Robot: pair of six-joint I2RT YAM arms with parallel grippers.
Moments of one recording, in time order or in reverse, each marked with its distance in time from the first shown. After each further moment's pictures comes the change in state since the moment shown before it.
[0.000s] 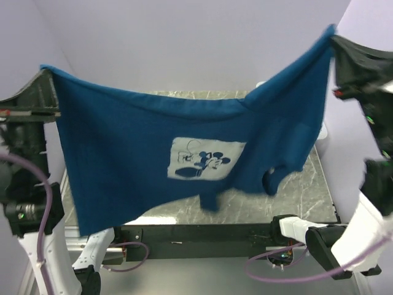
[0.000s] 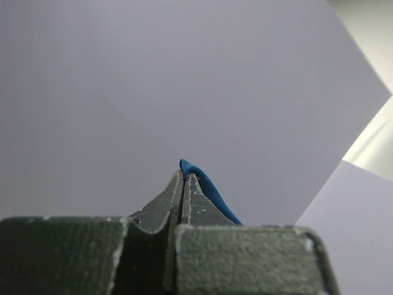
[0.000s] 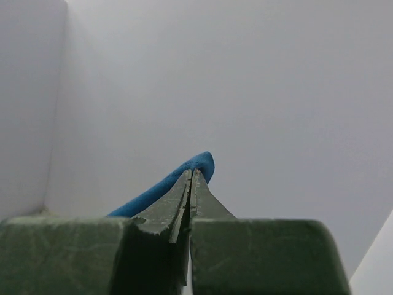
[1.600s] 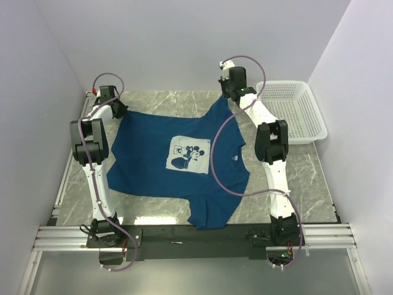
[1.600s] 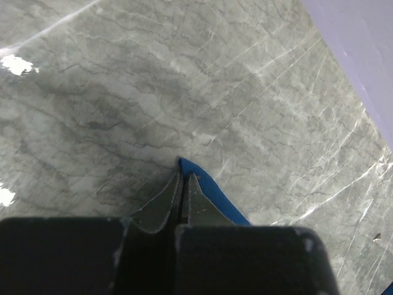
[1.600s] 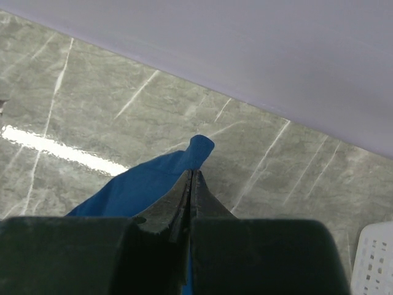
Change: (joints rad) left arm -0.011 1.575 0.200 -0.021 -0.012 0.053; right arm 0.164 1.277 -0.156 0.300 0.376 -0.074
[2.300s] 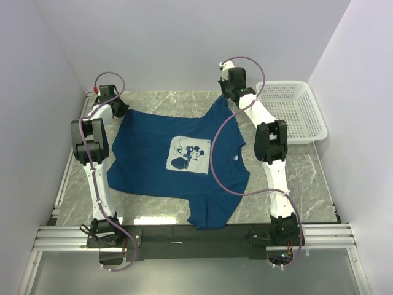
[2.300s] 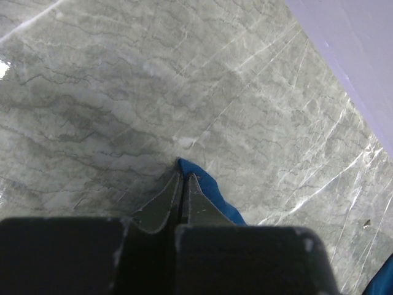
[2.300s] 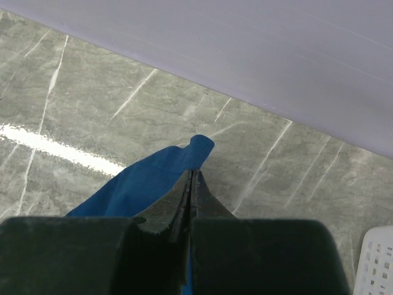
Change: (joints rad) left arm 0.006 0.032 0.040 0.008 0.071 0.020; right arm 0.000 0.024 0.015 0.002 0.004 -0.006
